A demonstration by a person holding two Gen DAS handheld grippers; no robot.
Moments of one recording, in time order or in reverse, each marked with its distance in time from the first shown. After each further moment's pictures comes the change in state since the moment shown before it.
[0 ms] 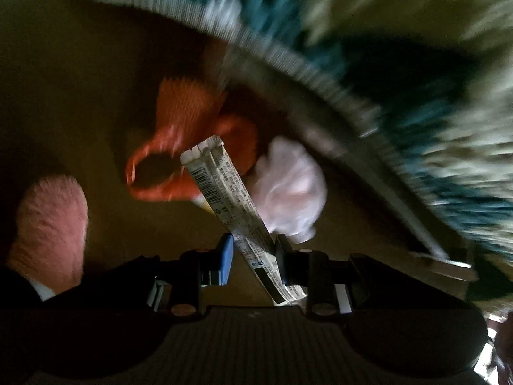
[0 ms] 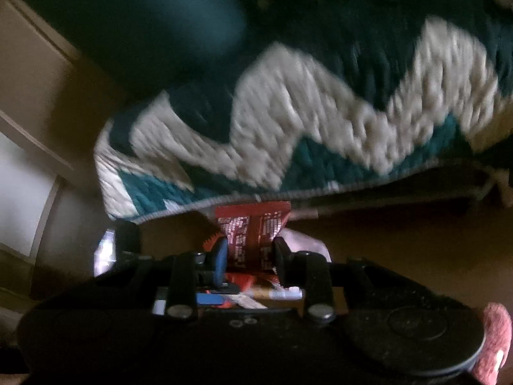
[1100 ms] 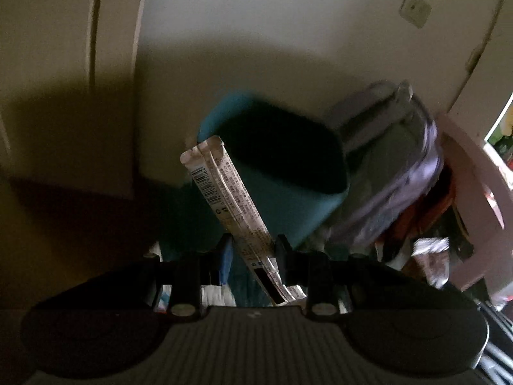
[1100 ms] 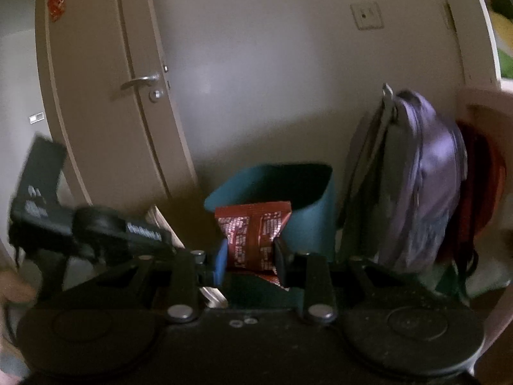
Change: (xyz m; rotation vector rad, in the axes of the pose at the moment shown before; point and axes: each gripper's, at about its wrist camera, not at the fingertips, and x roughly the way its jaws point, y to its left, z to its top) left arm -0.459 -0.139 -0.003 0.387 -0.630 -0.189; right arm -0.269 0.187 0.136 -0.352 -0.481 0.014
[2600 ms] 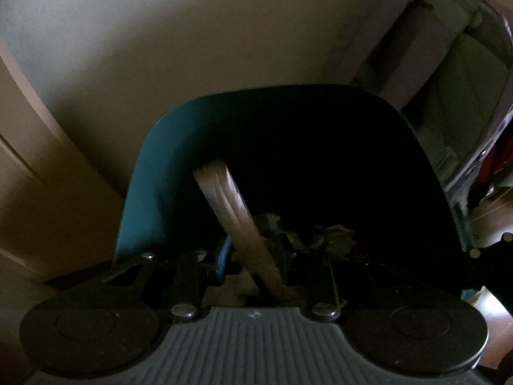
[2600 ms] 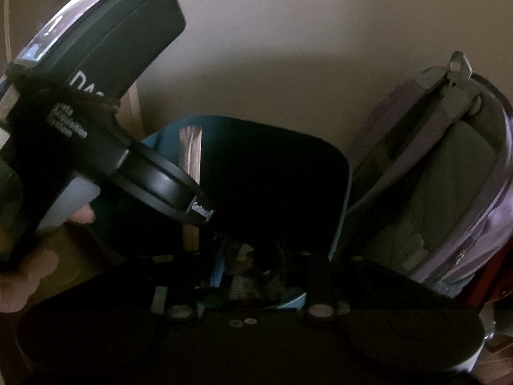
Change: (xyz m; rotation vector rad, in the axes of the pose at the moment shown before) left arm 0.220 -0.053 0.086 0.428 0.262 0.145; right arm 0.212 -0.017 0.022 -0.185 0.276 -0.138
